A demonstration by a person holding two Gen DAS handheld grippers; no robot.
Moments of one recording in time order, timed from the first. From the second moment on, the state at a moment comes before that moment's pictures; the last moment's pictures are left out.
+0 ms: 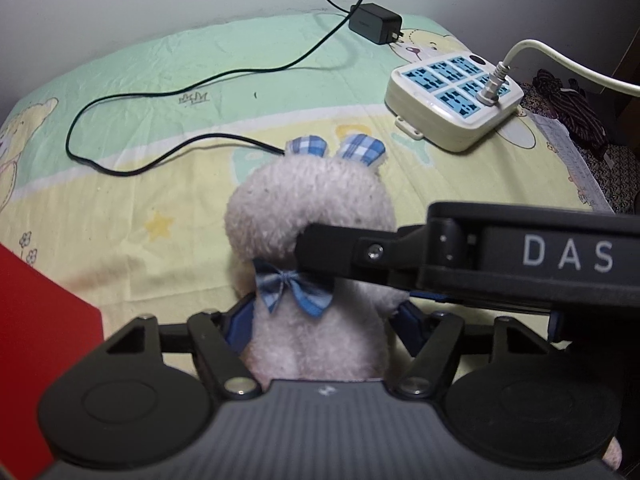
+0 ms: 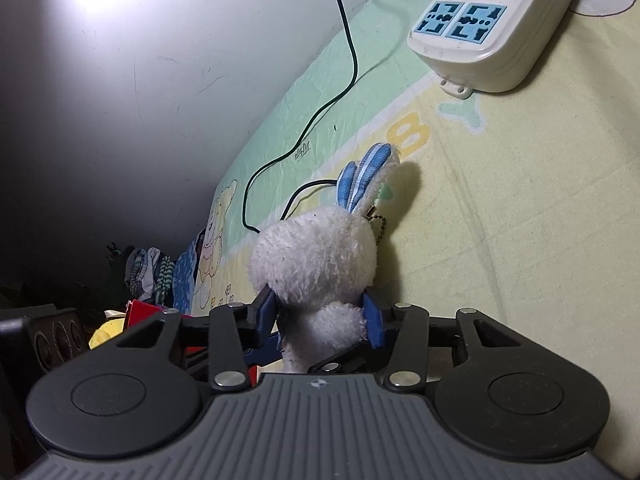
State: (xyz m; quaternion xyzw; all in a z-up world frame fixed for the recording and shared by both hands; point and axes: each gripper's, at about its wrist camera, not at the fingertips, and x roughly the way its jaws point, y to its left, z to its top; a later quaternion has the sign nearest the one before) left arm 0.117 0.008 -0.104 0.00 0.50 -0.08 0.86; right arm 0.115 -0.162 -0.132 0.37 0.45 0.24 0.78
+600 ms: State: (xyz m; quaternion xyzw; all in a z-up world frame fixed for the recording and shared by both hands) left arm 0.036 -0.003 -0.077 0.01 0.50 -0.16 0.85; right arm 0.037 -0.172 -0.106 0.36 0.48 0.23 0.77
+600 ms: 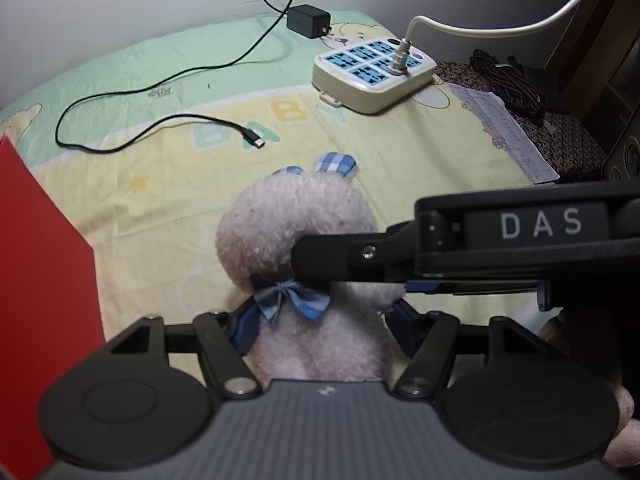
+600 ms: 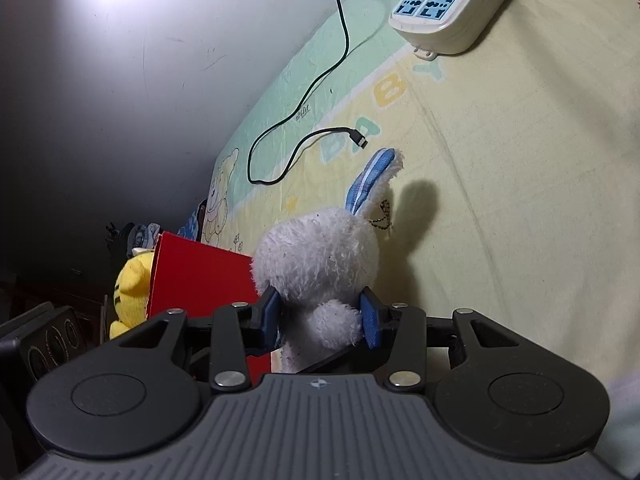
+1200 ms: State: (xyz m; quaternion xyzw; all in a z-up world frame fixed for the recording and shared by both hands) left arm -0.064 0.012 -0.070 0.02 0.52 -0.21 0.83; right arm -0.059 -0.133 -0.082 0.25 0.48 0.24 0.81
